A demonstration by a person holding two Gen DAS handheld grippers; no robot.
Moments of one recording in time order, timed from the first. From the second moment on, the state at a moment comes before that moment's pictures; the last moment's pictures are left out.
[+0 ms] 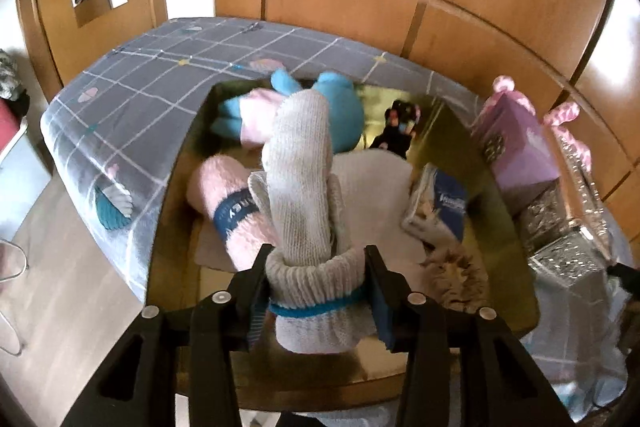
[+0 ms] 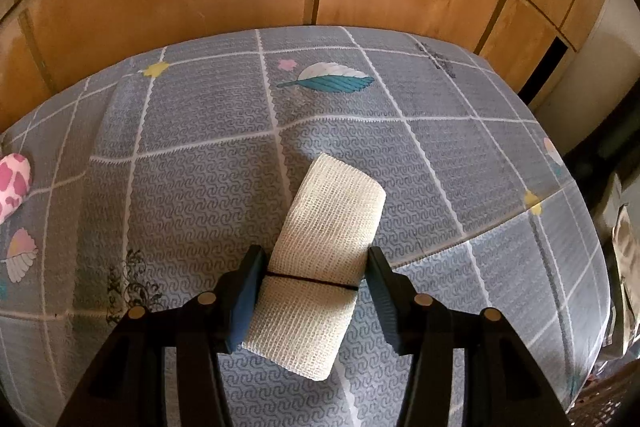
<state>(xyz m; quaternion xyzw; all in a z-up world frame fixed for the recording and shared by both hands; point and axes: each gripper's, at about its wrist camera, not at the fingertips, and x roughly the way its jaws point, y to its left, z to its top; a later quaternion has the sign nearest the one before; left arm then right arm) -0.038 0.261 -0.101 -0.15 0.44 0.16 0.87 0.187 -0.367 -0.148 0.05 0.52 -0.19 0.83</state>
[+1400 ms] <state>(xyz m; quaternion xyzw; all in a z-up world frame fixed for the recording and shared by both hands) -0.063 0.229 -0.062 -0.08 0.37 0.22 0.90 0.183 -0.361 -0.134 0.08 0.52 -0.20 0.83</state>
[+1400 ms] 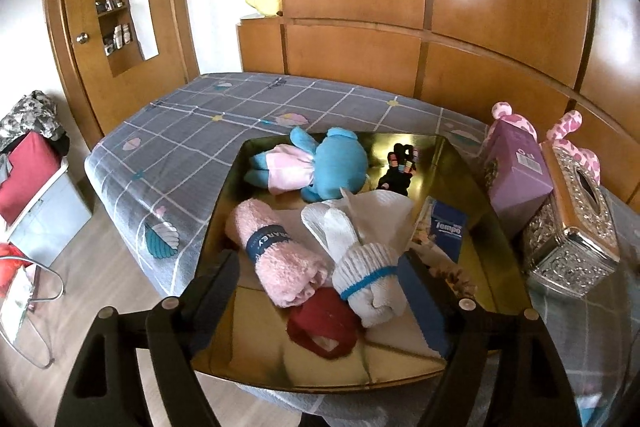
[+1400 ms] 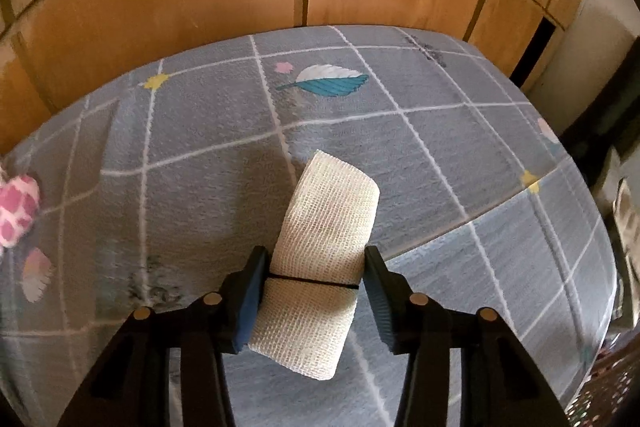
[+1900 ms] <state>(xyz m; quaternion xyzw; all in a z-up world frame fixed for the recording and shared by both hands) -0.067 0.233 -0.068 -0.10 0.37 0.21 0.90 0.203 -0.326 -0.090 0.12 0.49 -0.14 0.85</state>
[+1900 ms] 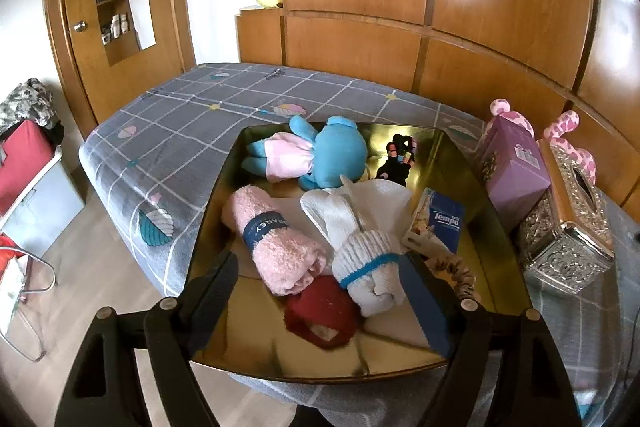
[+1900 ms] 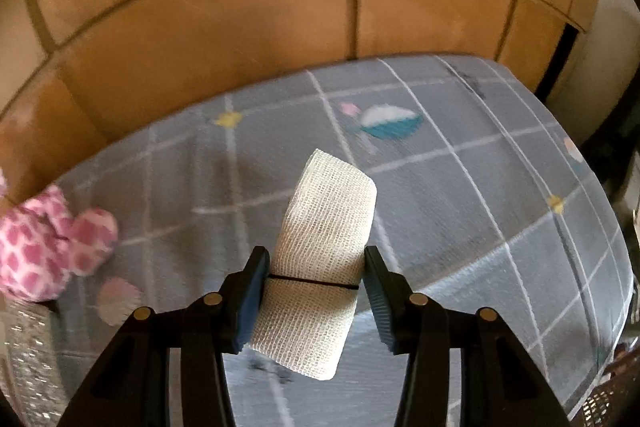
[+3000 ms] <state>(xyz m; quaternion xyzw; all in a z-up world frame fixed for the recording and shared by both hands) -0.068 0.251 -0.074 -0.11 0.38 0.22 0.89 0.256 -0.027 0.070 0.00 0.37 0.20 0.91</state>
